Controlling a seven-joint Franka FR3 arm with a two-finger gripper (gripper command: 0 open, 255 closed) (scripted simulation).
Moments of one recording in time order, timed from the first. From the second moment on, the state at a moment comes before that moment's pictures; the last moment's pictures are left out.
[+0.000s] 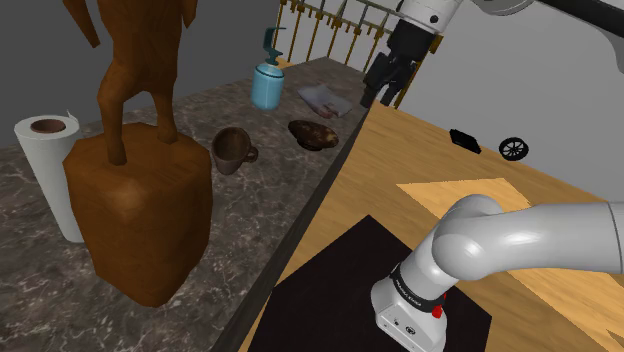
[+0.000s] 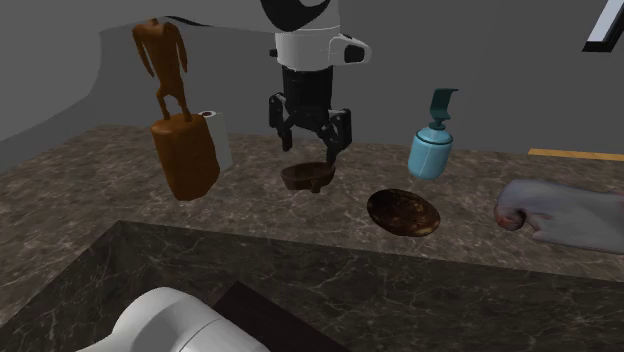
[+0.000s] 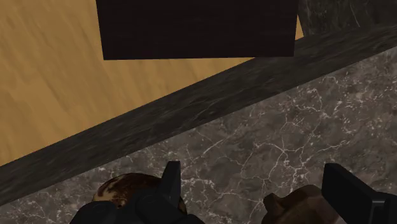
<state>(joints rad) 0.01 -0.80 0.04 -2.28 0.06 1.55 0.06</state>
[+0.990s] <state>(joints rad) -0.02 -0.34 0.18 -2.15 0.13 1.79 0.34</state>
